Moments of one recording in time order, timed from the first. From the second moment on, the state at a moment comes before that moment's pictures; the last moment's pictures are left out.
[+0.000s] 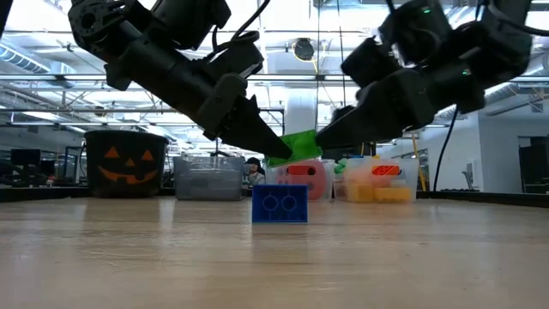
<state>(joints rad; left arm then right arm) -0.17 1.79 0.80 0.48 -0.28 -0.03 0.10 1.64 0.52 0.76 0.02 -0.02</state>
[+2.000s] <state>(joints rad) -0.17 1.75 0.80 0.53 -0.26 -0.06 -0.22 1.18 0.53 0.03 0.71 0.17</state>
